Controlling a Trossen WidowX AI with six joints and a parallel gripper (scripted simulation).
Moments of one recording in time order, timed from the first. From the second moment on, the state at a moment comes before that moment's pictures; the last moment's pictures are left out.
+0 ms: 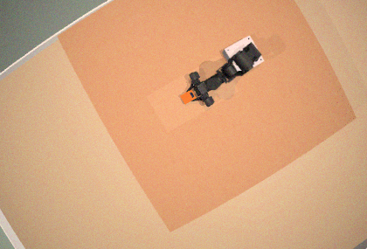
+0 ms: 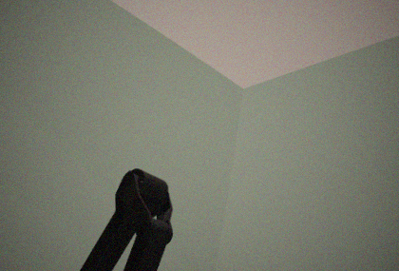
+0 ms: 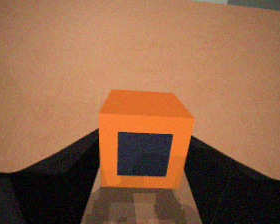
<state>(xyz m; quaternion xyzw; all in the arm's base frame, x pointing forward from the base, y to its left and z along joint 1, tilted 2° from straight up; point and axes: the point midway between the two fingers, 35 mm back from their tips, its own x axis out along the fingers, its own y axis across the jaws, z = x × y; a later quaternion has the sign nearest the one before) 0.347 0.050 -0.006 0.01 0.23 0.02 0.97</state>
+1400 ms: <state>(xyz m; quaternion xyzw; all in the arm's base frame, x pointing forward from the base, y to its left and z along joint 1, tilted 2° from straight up) 0.347 0.050 -0.009 0.00 0.25 0.02 0.97</state>
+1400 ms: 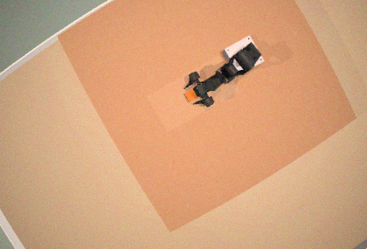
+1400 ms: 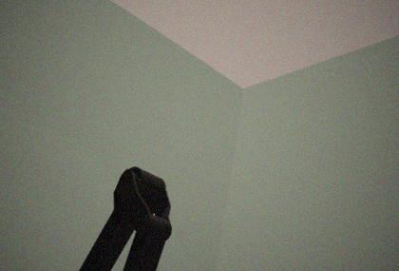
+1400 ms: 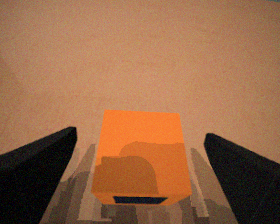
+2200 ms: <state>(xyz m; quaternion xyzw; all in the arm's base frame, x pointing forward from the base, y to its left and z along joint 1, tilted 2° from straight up) 0.340 0.048 0.043 -0.01 0.45 0.02 0.89</state>
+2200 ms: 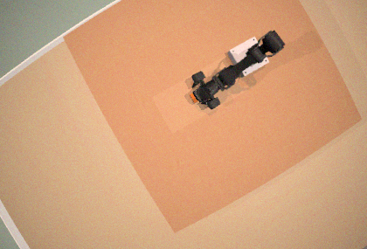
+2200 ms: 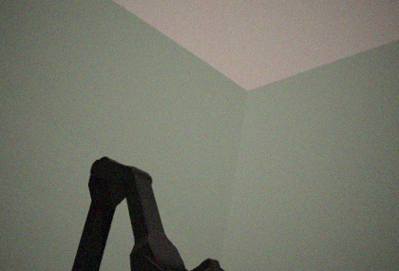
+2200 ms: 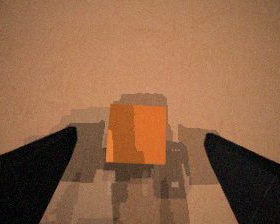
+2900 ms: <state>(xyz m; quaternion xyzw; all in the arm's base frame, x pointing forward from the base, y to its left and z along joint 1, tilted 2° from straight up) 0.355 0.050 0.082 -0.01 0.62 0.02 0.78</state>
